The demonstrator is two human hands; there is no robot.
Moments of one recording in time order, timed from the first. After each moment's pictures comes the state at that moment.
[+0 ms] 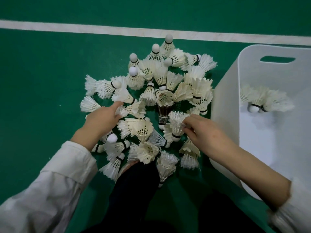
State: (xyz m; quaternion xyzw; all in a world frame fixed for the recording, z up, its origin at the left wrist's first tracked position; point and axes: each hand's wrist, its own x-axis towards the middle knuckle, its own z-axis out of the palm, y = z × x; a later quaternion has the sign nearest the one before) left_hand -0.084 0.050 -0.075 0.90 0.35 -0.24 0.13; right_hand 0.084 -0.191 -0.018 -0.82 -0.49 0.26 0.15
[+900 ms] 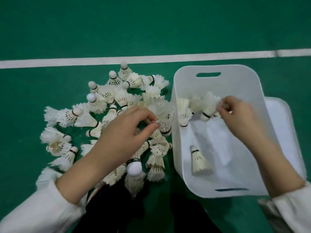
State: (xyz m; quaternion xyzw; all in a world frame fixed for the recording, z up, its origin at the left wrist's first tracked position) left_hand 0.021 -0.095 0.063 0.91 0.16 0.00 0.38; right_hand 0.206 -0.294 0.031 -0.95 -0.17 0.14 0.24
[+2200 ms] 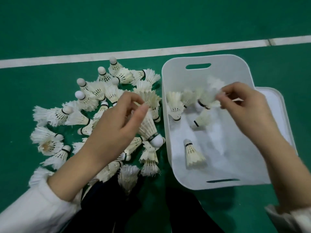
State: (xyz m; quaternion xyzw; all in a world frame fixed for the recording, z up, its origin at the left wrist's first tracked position) left_hand 0.031 -0.116 0.071 0.85 0.18 0.05 0.48; right_hand 0.197 -0.321 0.061 -0.90 -0.19 0.13 0.37
